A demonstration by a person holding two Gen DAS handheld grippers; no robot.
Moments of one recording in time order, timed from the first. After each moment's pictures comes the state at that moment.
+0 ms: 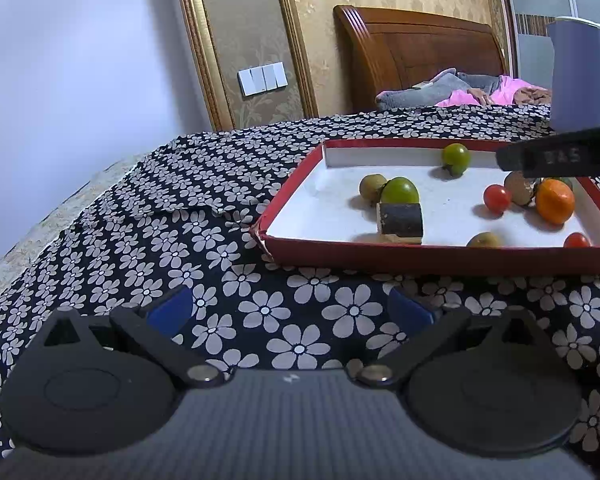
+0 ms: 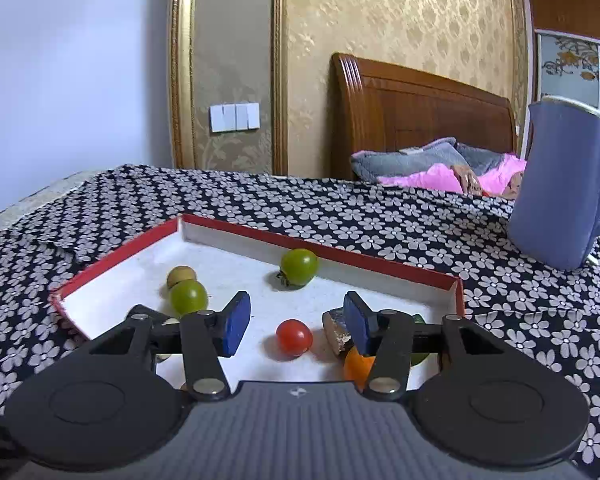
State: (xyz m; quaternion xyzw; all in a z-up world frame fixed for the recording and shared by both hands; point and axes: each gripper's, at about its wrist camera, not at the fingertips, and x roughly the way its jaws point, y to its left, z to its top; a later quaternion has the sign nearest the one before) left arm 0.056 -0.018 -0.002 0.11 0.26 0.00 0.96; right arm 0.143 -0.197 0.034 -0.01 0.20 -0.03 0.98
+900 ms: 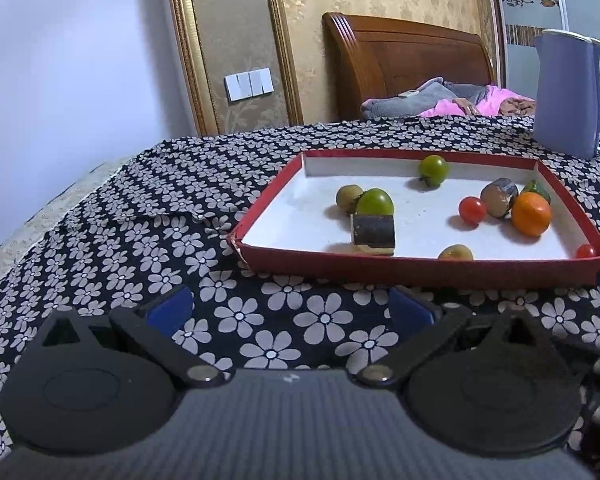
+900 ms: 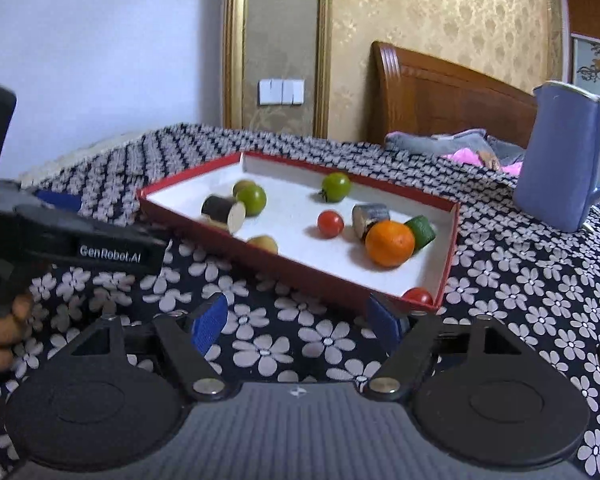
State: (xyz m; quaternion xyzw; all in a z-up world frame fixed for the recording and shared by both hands) left arm 0.053 -0.027 0.002 0.09 0.26 -0.03 0.96; right arm 0.043 -0.186 -0.001 -0.05 0.23 0.03 0.97
